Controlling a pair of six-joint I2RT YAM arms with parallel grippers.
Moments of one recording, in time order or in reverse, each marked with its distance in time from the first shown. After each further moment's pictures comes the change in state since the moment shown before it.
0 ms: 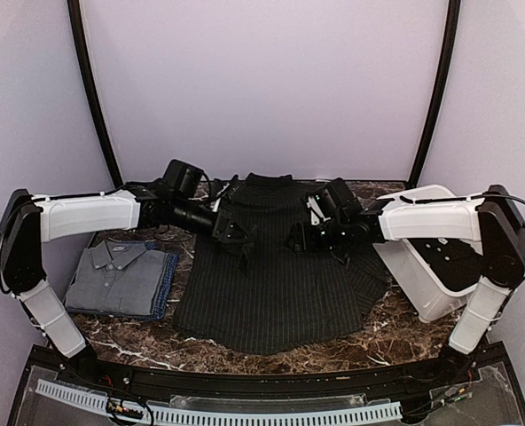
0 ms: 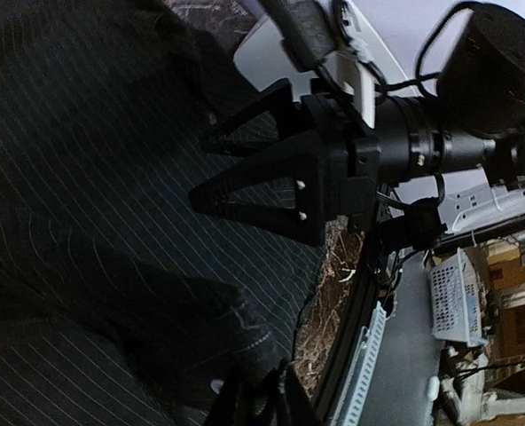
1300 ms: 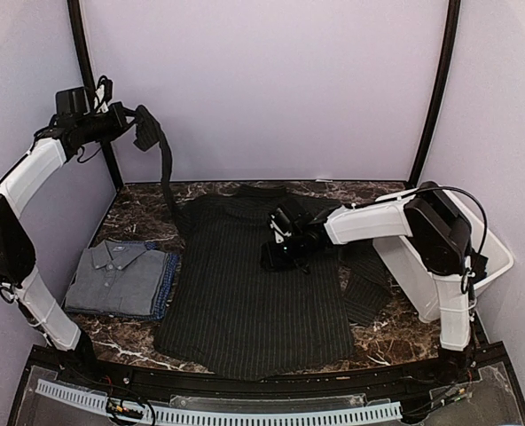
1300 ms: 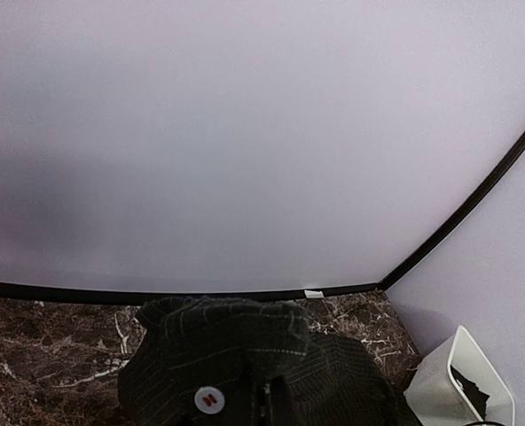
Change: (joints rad) left arm 0.658 -0.031 0.453 0.003 -0.206 -0.051; right arm 0.082 0.383 0.278 -0.082 -0.012 0.017
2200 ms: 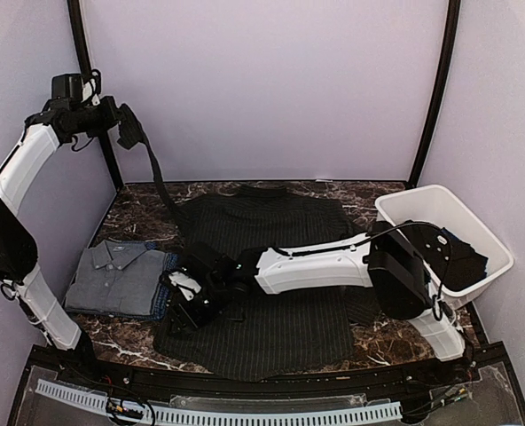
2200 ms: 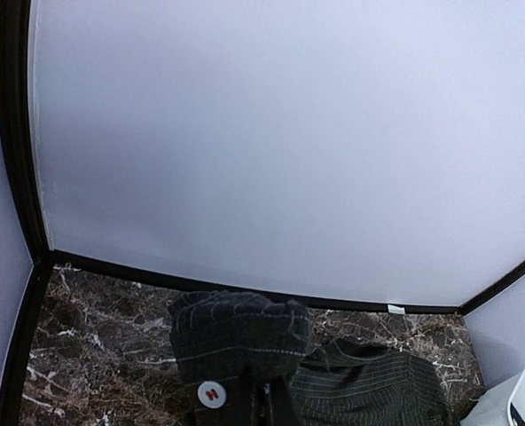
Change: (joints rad) left arm 0.000 0.045 0.215 -0.320 -0.302 0.064; right arm 0.425 0.280 0.502 -0.099 -0.358 -0.084
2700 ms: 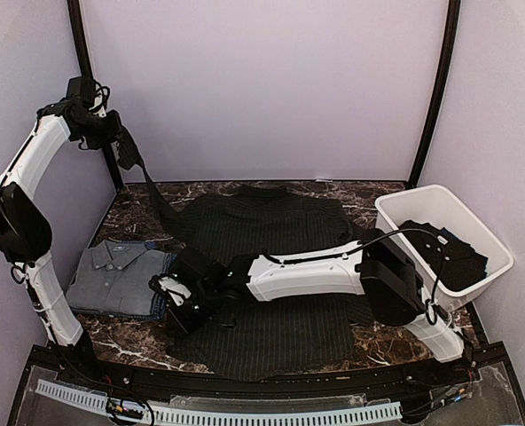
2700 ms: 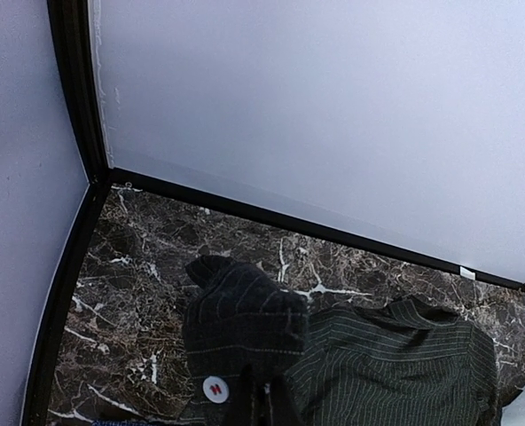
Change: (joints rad) left arm 0.000 0.168 0.210 -0.319 -0.141 0.026; right arm 0.027 0.006 0.011 0.040 -0.014 0.038
